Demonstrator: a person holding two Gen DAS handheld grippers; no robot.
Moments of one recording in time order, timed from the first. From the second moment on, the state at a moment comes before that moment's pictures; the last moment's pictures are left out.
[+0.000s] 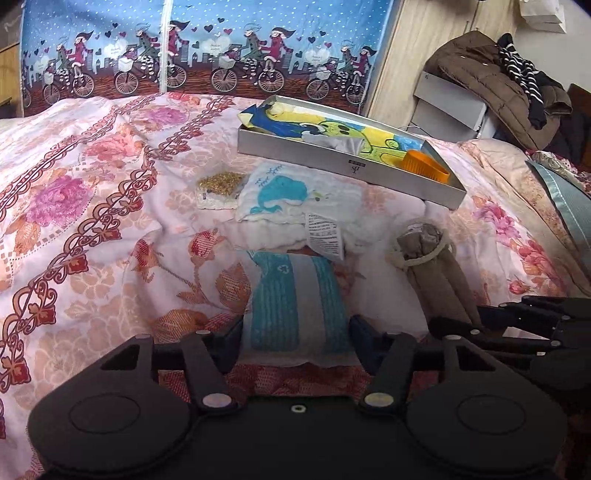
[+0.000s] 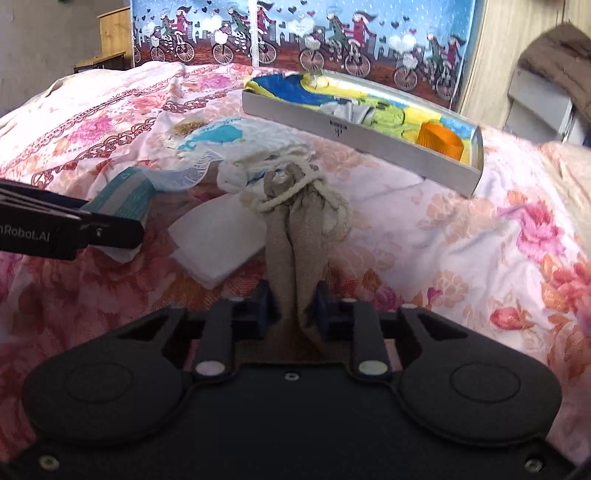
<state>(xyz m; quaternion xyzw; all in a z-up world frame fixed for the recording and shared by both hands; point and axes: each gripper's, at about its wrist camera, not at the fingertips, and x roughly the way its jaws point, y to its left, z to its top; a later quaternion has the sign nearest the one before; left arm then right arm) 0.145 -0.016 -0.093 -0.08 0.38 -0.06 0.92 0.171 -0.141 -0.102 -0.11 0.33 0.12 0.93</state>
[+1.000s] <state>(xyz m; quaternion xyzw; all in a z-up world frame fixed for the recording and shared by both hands) 0.121 -0.038 -0.036 -0.04 0.17 -0.07 0.98 0.187 -0.159 -0.024 -0.14 0.09 0.02 0.99</state>
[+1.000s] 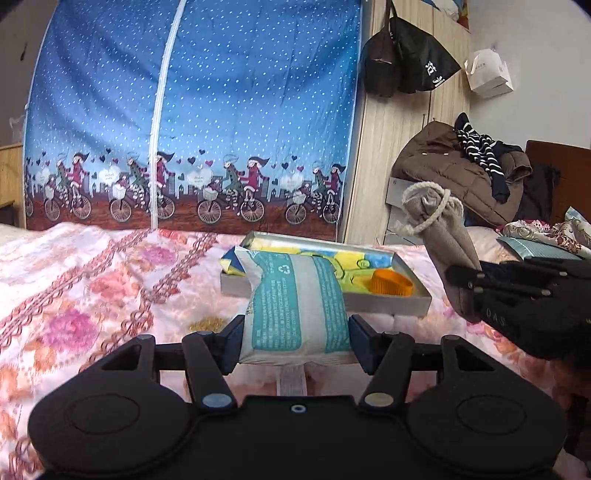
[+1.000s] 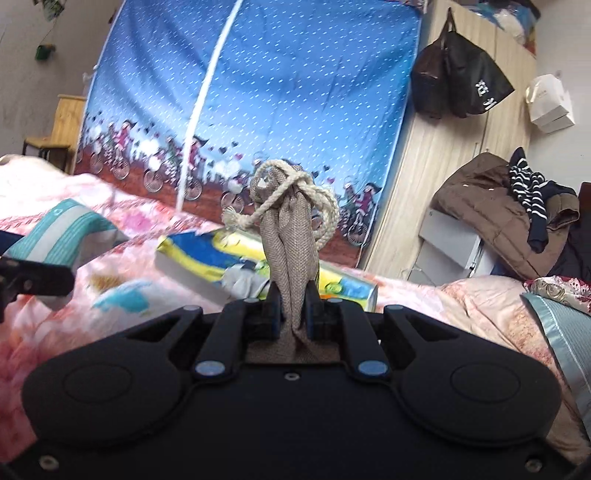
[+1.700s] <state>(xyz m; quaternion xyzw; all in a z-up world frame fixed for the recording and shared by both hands) 0.383 -0.070 -0.045 -0.11 0.22 -0.06 0.97 0.386 -0.226 -0.076 0.04 0.14 0.04 0.99</state>
